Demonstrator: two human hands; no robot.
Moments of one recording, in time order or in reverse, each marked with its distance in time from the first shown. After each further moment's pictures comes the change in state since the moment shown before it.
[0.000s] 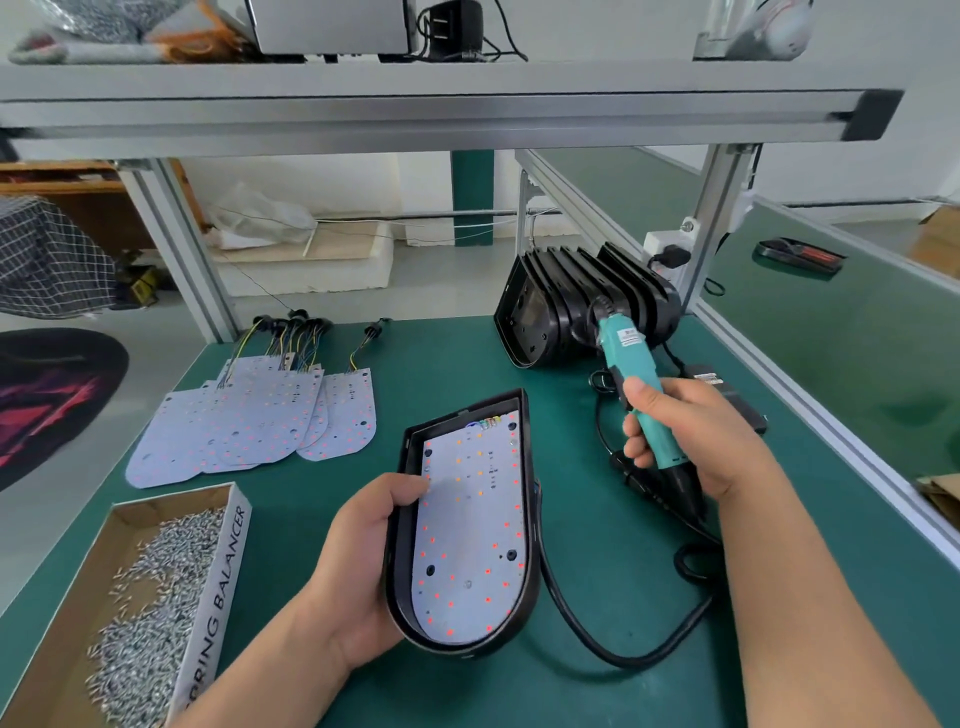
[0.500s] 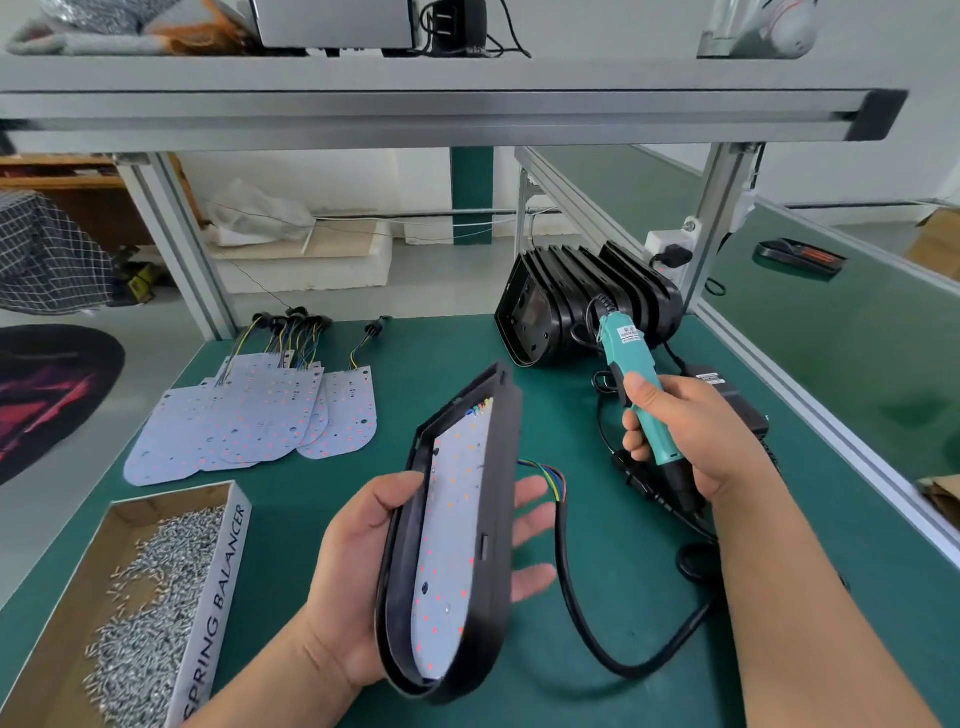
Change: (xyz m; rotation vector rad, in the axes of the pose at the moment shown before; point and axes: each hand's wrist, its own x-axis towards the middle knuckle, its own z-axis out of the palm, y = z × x) left_hand -0.004 -0.007 0.005 -0.227 -0.422 -0.124; right_hand 0.005 0.003 0.004 -0.015 0.011 -0.012
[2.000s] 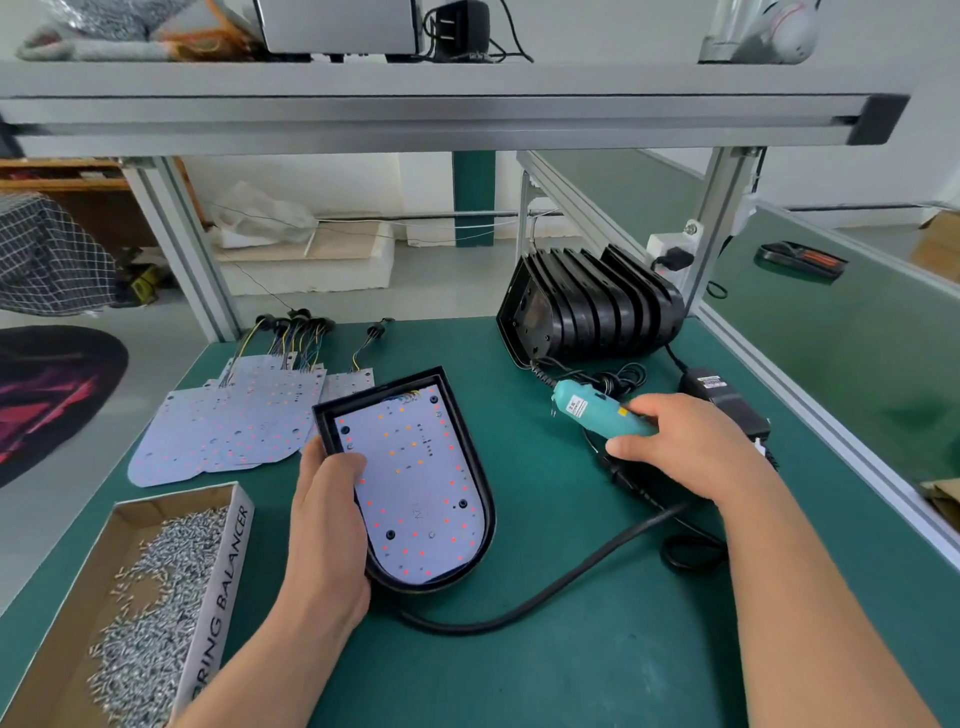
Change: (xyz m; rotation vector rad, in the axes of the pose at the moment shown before) left_hand 0.011 0.025 -0.029 0.524 0.751 0.724; right_hand -0.005 -0.007 -0.001 -1.037 -0.001 -0.075
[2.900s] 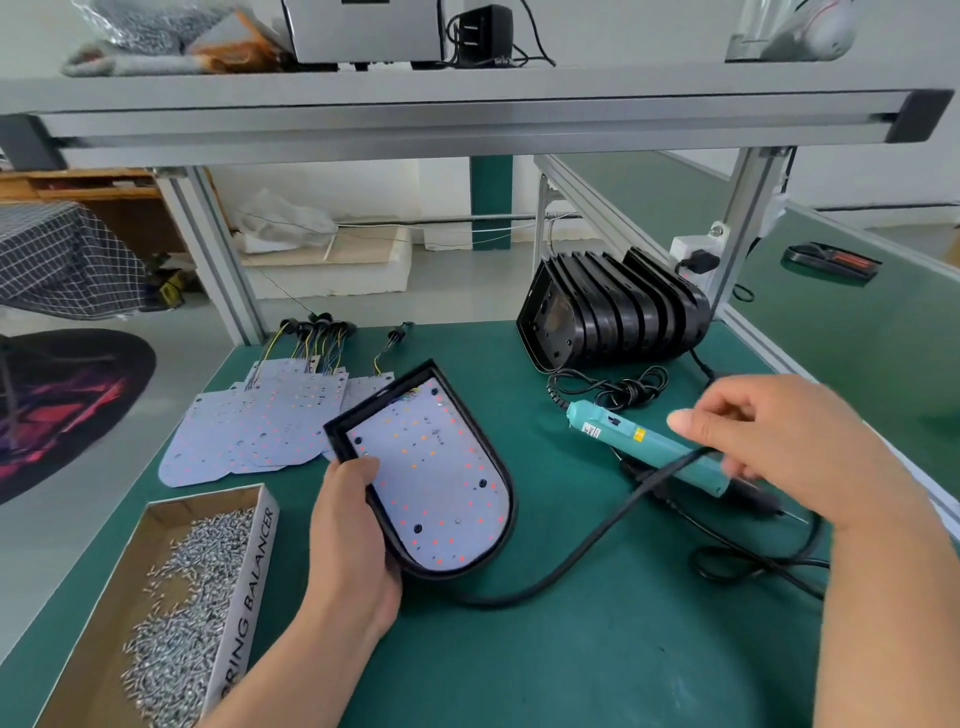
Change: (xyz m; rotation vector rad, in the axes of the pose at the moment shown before) left_hand 0.003 -0.005 0.002 -0.183 0.183 -0.169; right_hand -0.044 -0.016 -0.054 0.151 0.134 -0.044
